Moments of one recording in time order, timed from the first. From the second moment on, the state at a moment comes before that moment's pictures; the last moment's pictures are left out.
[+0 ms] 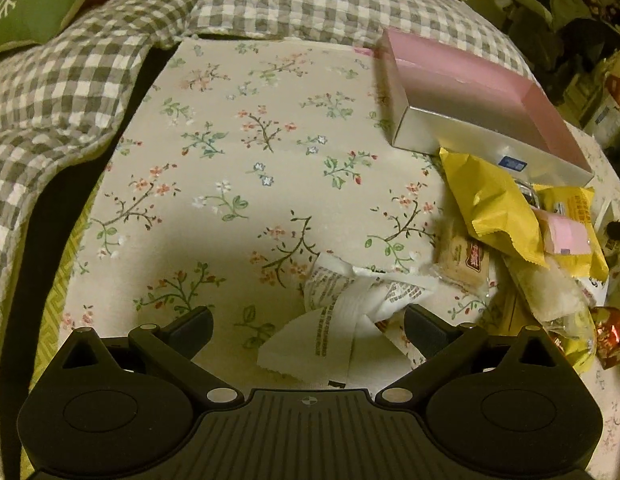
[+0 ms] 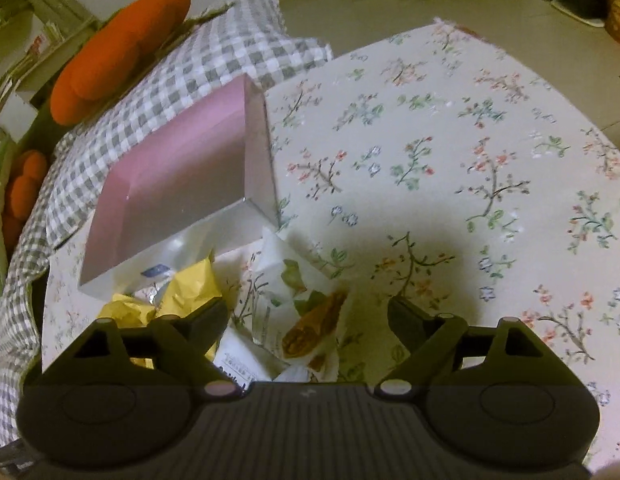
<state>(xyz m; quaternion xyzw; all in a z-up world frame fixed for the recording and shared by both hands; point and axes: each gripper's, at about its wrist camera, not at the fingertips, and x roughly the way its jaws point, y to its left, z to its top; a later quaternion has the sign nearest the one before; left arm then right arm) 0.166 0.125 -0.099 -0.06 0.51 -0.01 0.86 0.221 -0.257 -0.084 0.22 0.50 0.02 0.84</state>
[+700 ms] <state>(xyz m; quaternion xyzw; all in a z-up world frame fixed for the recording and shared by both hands) 0.167 0.105 -0.102 0.01 0.50 0.00 0.87 0.230 -0.252 -0.086 0.21 0.49 0.03 0.84</state>
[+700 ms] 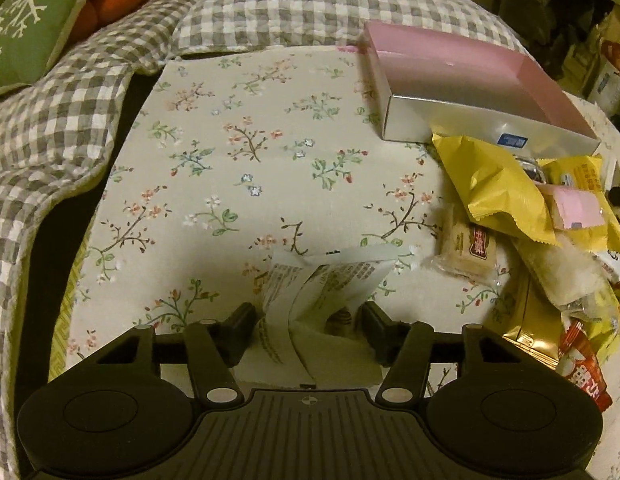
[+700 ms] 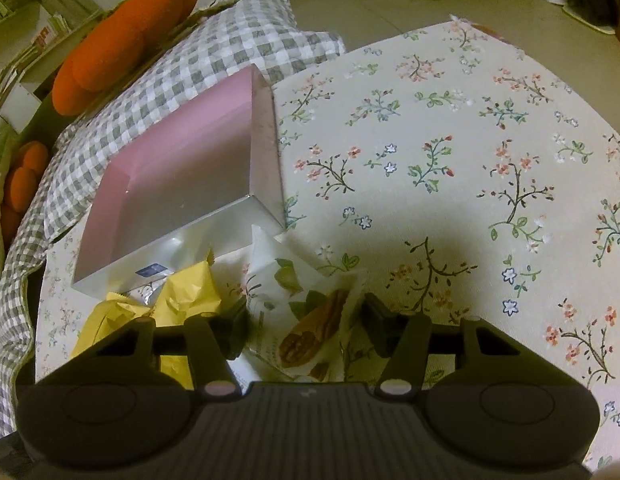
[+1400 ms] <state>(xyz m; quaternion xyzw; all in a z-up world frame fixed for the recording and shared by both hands) 0.198 0.114 -0.061 -0.07 0.45 0.00 0.89 0.237 -0.271 -0.053 0.26 0.43 0.01 0.86</state>
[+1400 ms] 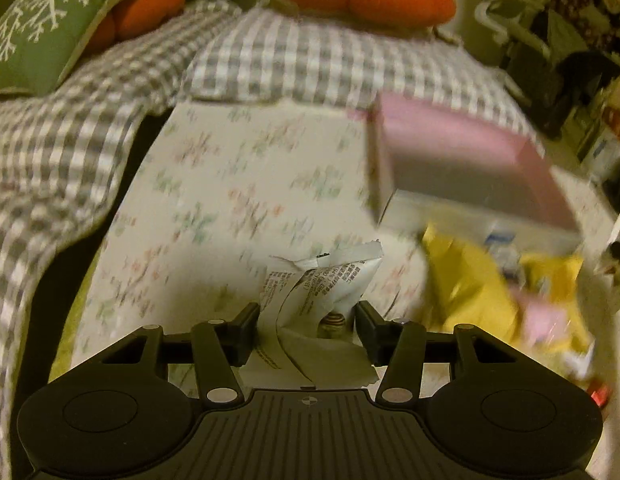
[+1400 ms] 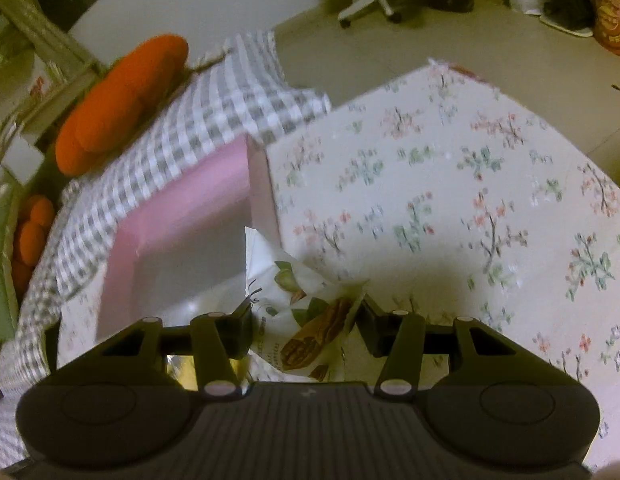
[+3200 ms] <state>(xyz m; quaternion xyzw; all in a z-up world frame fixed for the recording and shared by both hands) 0.308 0.044 -0.044 -0.02 0.36 -0.02 0.93 0.298 -0.190 -0.034 0.13 0.39 0.08 0.91</state>
